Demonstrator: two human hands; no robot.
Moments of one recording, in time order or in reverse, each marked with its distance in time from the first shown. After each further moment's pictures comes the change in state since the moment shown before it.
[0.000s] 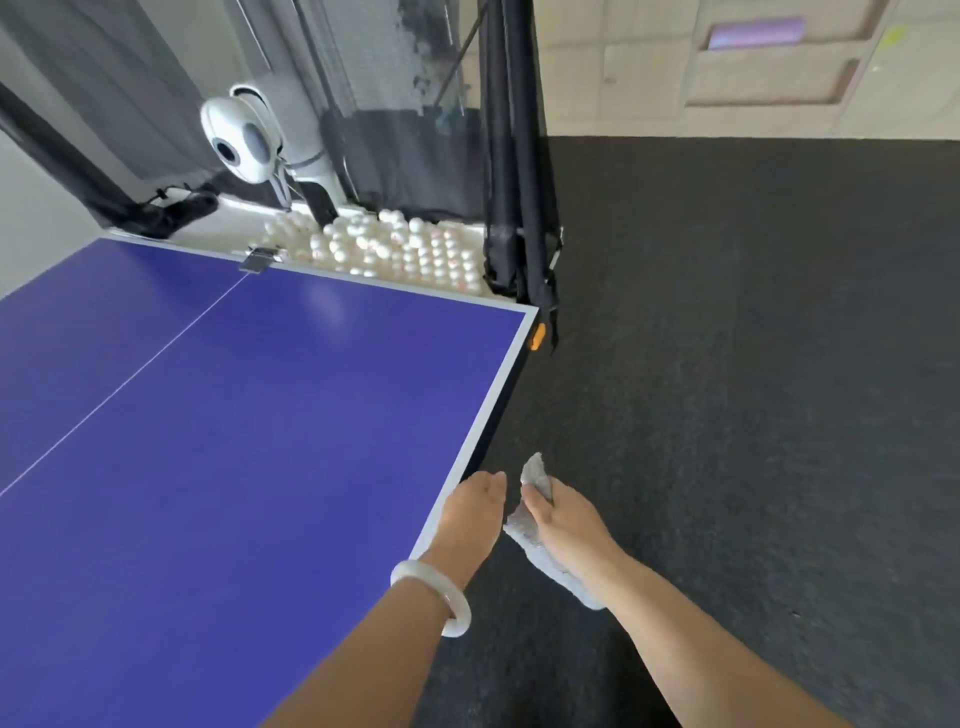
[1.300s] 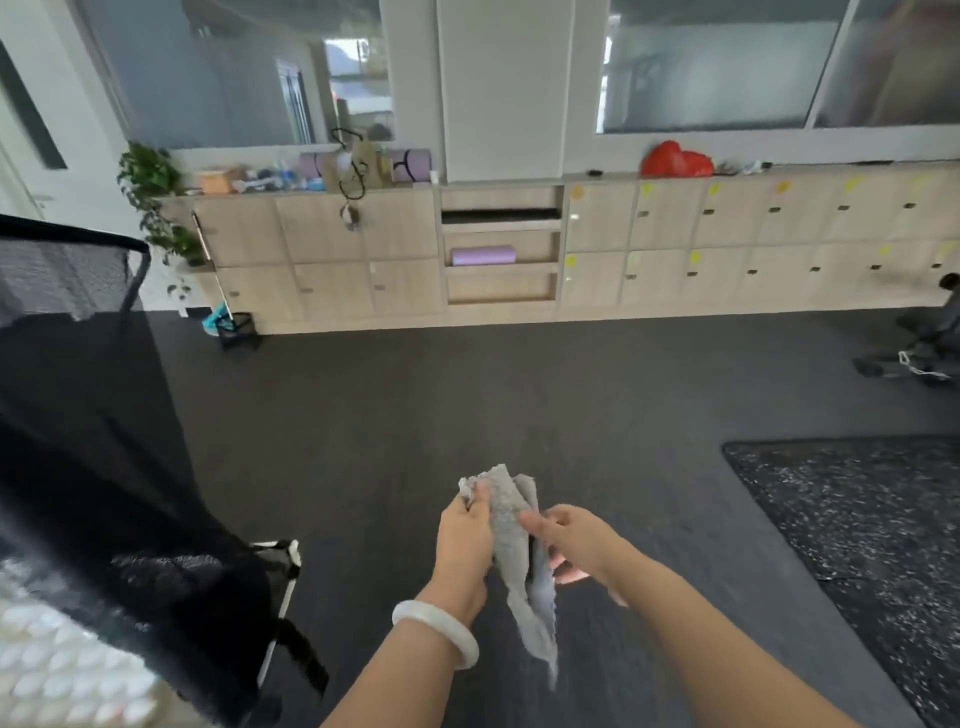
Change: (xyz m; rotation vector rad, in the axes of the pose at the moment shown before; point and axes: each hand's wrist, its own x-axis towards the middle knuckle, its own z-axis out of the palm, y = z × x) left_hand 0.250 0.471 0.165 -0.630 -0.291 0.178; right_hand 0.187 -0.073 -0.497 0.200 0.364 0.082
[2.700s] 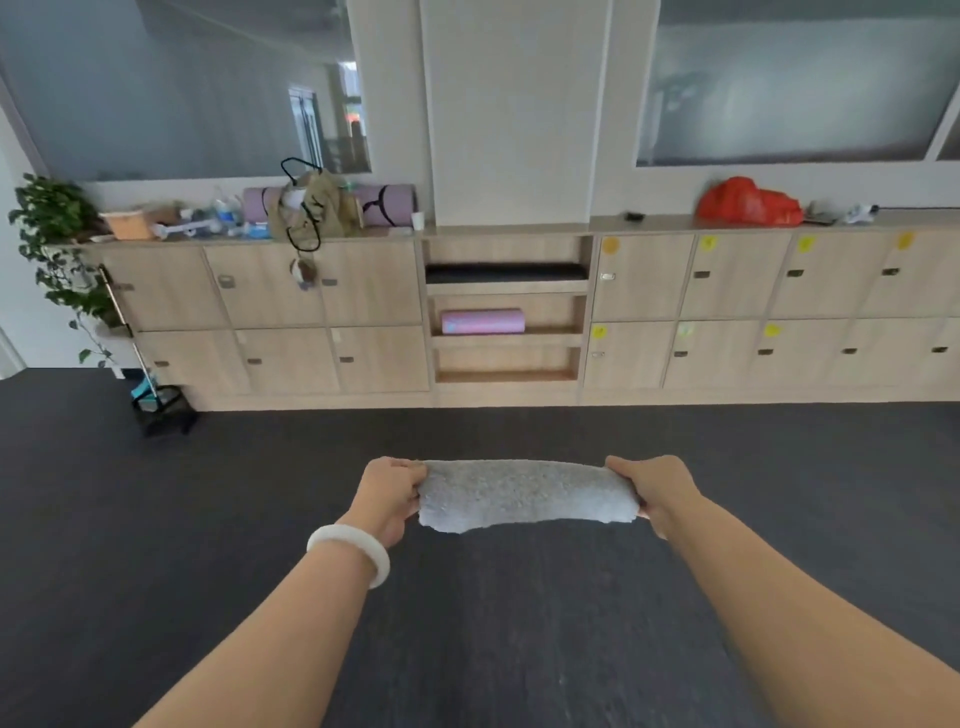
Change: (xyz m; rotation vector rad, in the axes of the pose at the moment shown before) left_hand 0.819 0.310 0.216 0.043 0.104 0.052; right_hand 0.785 -0.249 -0.421 0.346 0.468 0.011
